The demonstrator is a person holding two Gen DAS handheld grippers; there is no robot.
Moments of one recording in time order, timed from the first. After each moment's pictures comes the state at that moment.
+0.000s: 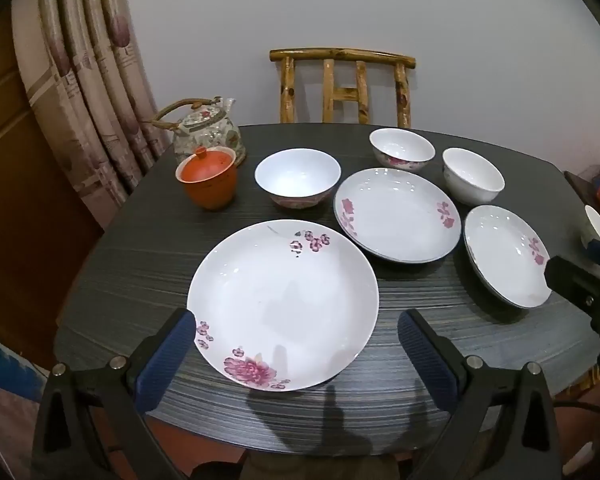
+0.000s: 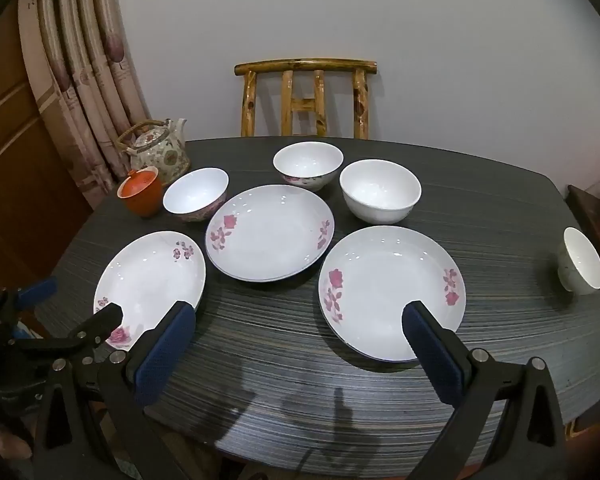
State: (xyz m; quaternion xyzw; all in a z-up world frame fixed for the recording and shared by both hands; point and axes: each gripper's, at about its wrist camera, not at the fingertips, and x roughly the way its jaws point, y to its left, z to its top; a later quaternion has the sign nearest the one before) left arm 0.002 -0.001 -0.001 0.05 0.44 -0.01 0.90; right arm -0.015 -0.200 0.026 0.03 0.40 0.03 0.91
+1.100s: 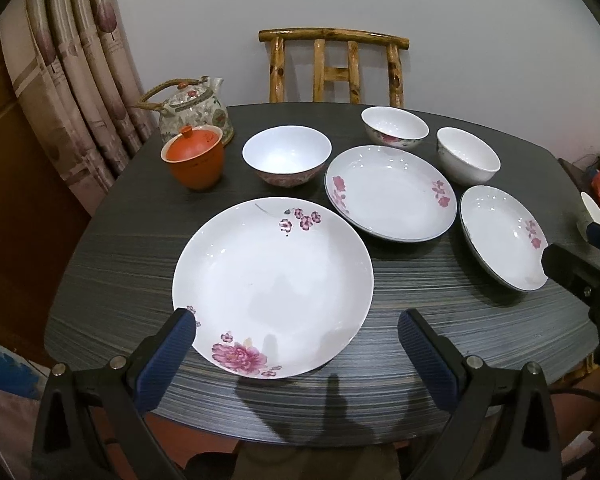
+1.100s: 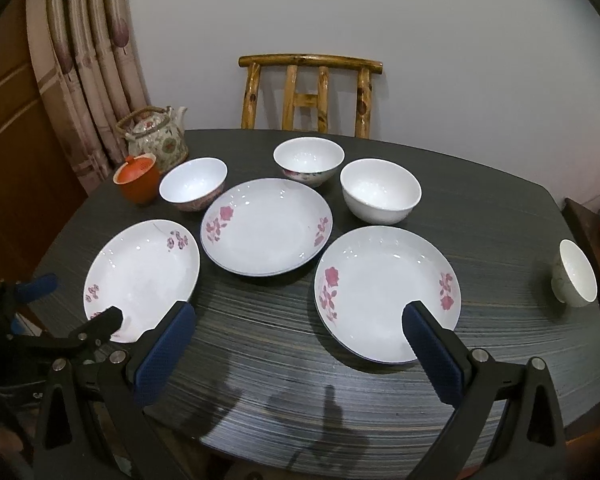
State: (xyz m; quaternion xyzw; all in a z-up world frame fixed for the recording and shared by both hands) left arm 0.003 0.003 -0.013 0.04 0.45 -0.03 0.89; right arm -0.010 -0.198 0.022 0.00 0.41 0.03 0.91
